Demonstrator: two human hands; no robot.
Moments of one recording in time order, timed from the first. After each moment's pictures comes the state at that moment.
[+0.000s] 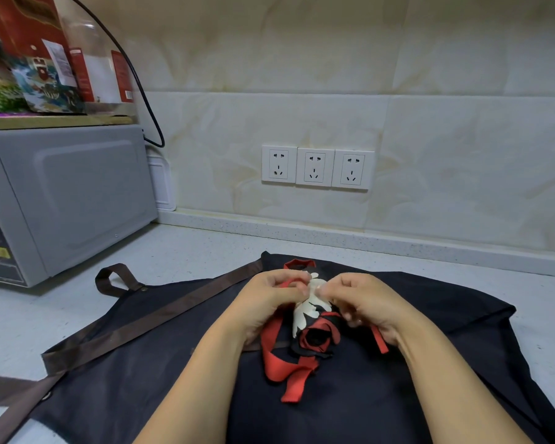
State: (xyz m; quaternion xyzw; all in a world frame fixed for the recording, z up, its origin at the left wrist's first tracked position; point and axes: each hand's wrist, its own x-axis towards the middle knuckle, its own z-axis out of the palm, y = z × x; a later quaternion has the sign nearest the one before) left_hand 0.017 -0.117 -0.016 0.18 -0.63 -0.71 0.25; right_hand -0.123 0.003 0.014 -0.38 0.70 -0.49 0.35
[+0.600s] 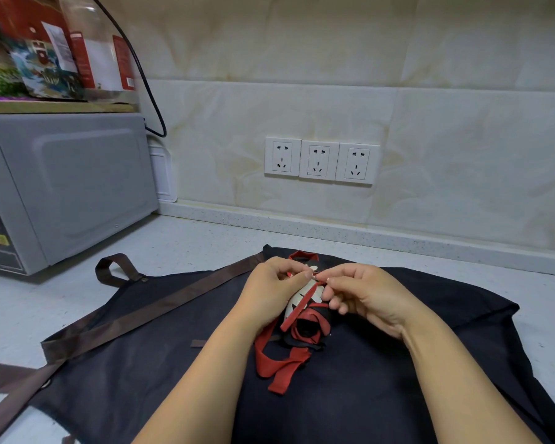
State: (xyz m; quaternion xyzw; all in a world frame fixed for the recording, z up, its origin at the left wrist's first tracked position) left_hand 0.014 -0.111 -0.014 0.27 -0.74 -0.51 0.34; right_hand -0.125 0.002 0.014 -0.39 0.61 -0.56 0.41
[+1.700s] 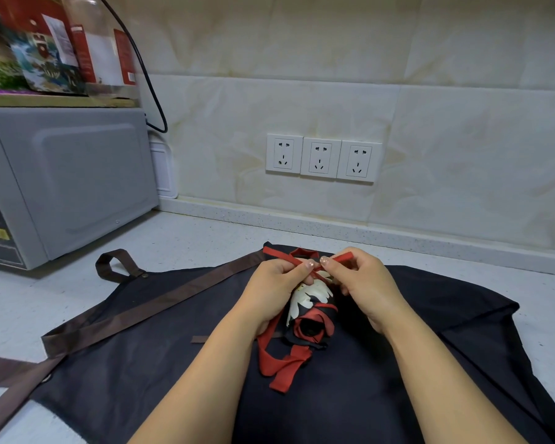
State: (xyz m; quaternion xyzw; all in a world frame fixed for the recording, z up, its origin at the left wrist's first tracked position) left_hand 0.011 -0.104 -0.009 0.28 -0.69 -0.60 0.31; right_hand -0.113 -0.009 0.009 -0.38 0.70 -0.57 0.20
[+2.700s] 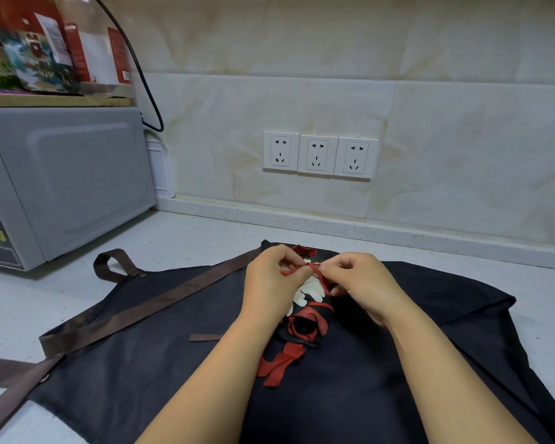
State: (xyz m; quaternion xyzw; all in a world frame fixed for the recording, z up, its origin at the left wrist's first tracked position) left_hand 0.004 -0.099 -0.012 0.32 -0.74 -0.41 0.43; right_hand -0.118 -0.009 0.010 -0.41 0.73 -0.50 0.22
